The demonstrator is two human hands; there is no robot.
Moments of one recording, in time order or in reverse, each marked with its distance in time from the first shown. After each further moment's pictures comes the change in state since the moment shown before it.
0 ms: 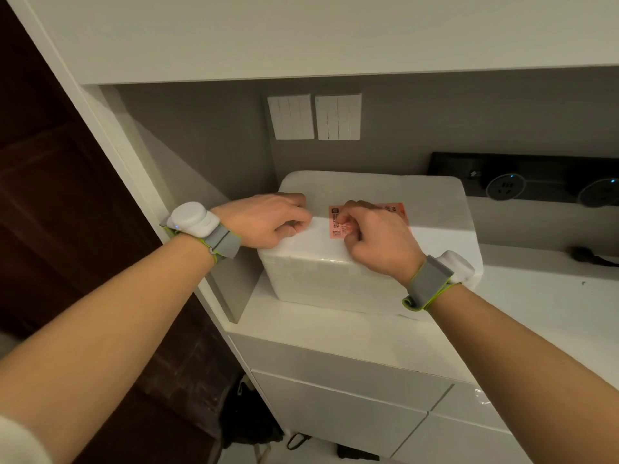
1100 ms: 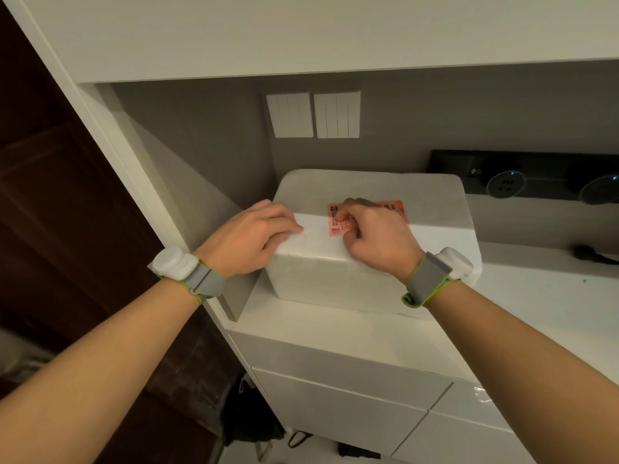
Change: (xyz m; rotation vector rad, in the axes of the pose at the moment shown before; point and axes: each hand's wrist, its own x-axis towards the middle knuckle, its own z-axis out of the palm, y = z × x) left_hand -0.031 0.006 0.044 -0.023 0.425 -0.028; right_hand 0.001 0.000 -0.002 0.005 -0.021 -0.015
